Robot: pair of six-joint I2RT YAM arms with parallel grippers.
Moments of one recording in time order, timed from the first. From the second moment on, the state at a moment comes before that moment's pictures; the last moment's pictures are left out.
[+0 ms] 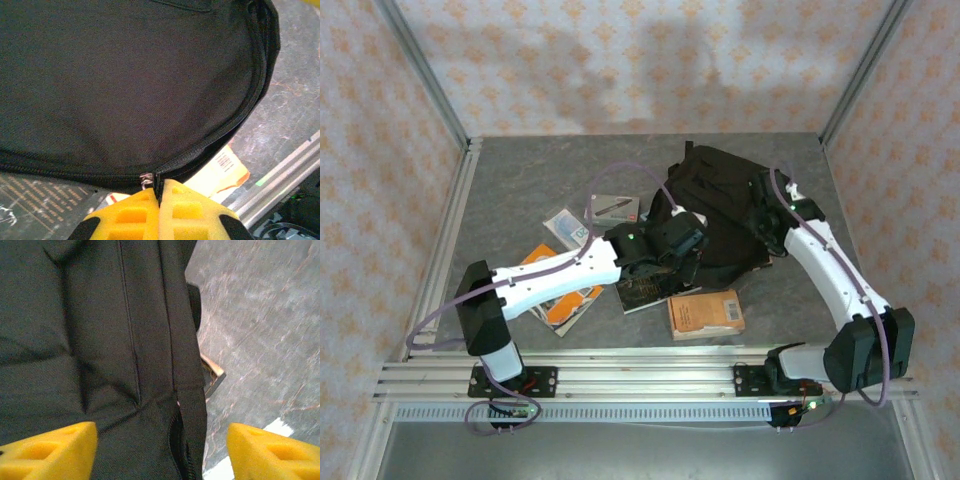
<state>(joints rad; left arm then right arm) -1.04 1.72 1.57 -0.77 -0.13 -0.62 0.24 1.31 1.17 -0.98 0.31 0.91</state>
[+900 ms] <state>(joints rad) -1.06 1.76 1.67 -0.77 -0.04 -0.67 0.27 0.94 0.92 -1.06 -0.14 1.39</state>
